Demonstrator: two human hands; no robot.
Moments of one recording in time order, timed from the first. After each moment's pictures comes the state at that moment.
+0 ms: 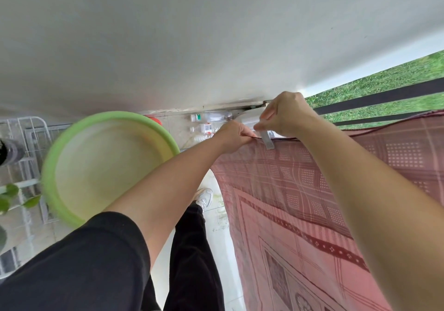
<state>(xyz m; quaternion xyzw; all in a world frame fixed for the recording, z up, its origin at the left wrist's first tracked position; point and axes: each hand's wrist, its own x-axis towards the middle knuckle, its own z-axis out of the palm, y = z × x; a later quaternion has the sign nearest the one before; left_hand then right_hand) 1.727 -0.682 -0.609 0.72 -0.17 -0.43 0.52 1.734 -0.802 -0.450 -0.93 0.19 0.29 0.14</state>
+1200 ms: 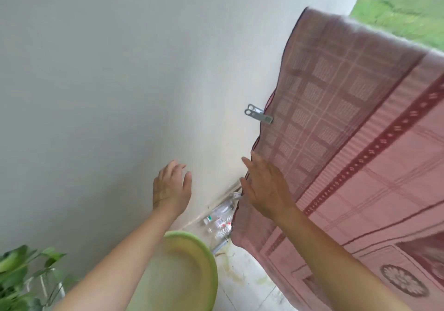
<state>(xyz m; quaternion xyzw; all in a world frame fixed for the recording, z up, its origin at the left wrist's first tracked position) 1.744 -0.529 -0.314 0.92 -0.29 0.00 0.26 1.567 -0.704 -0.259 -0.96 0.19 -0.16 0.09</state>
